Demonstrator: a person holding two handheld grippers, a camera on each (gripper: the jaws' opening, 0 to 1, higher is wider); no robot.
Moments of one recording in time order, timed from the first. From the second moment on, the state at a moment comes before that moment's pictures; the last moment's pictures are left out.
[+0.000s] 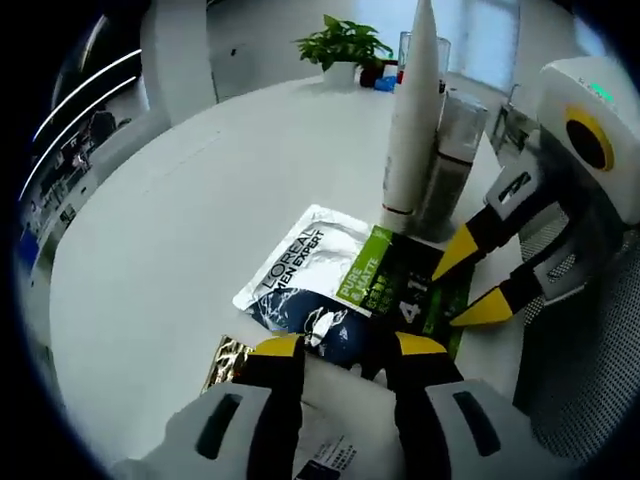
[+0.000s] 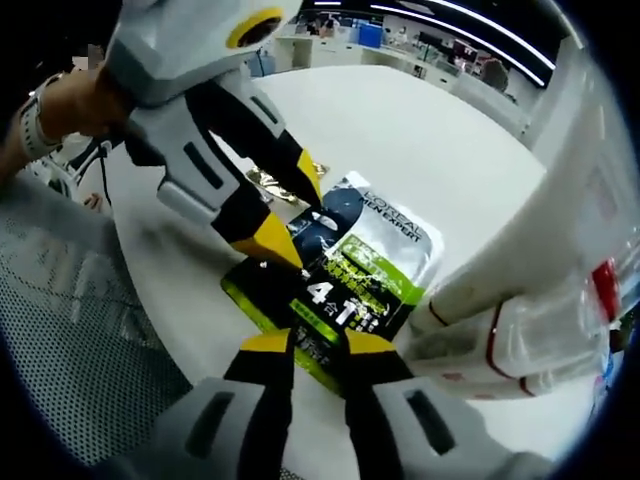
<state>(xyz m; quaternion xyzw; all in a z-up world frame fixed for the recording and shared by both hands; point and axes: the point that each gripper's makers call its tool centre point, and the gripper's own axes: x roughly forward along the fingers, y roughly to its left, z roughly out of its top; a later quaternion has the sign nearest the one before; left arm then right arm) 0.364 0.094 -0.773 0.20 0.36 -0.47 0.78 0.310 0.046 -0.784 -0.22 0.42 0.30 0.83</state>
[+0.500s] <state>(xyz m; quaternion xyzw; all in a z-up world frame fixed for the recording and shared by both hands) 0.344 0.123 -0.678 0.14 0.26 -0.41 0.86 0.312 0.044 -0.783 -0.22 0.42 0.29 0.83</state>
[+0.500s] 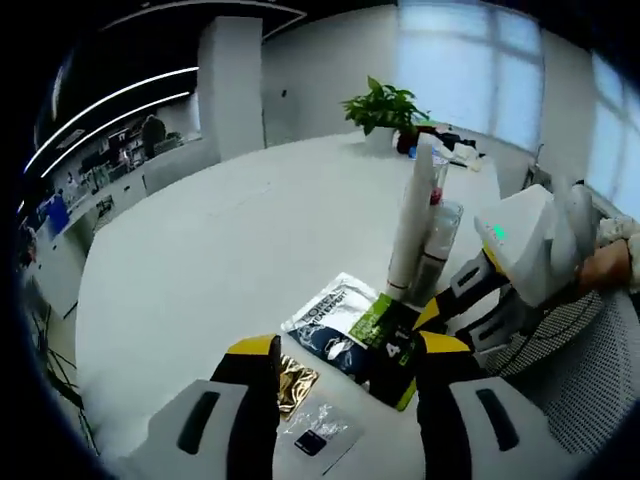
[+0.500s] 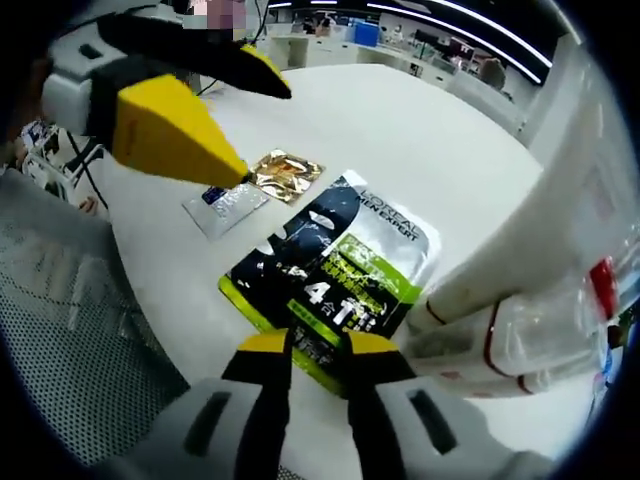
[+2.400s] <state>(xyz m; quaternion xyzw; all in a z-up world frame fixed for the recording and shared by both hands) 0.292 0.165 -0.624 0.00 0.24 -0.20 0.95 0.270 -0.080 -0.629 -0.12 0.26 0.27 0.92</state>
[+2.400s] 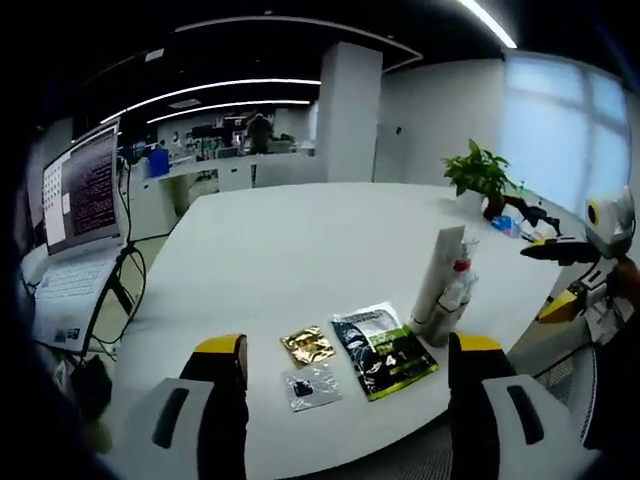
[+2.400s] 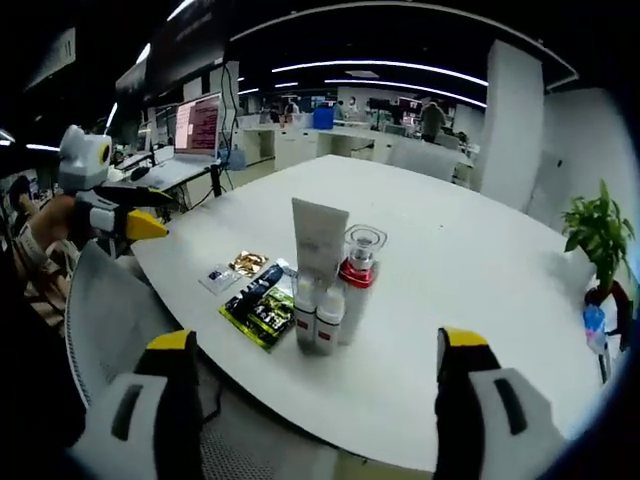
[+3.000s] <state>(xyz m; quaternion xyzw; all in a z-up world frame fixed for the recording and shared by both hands) 0.277 0.175 -0.630 0.00 0.25 -0.17 0.95 0.274 -0.077 -0.634 -0.13 0.27 0.31 0.90</state>
